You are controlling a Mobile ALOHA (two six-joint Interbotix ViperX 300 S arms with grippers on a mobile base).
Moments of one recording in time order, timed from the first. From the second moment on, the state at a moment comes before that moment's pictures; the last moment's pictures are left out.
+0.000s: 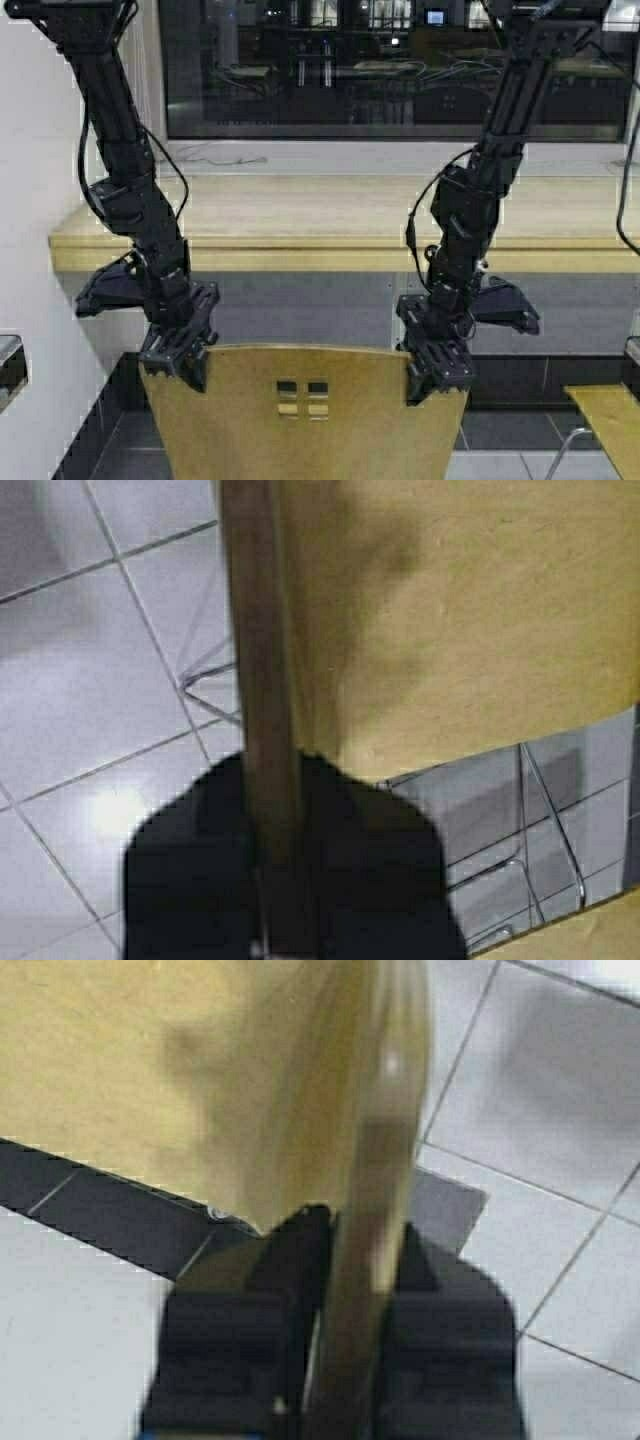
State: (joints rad) left arm -0.35 0.93 0.27 -1.00 -0.07 -0.60; right arm 0.36 1.00 0.20 0.92 0.05 0.69
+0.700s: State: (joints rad) left arm -0.34 0.93 0.26 -1.00 -0.06 -0.60; right arm 0.35 1.02 0.19 0.92 0.06 0.69
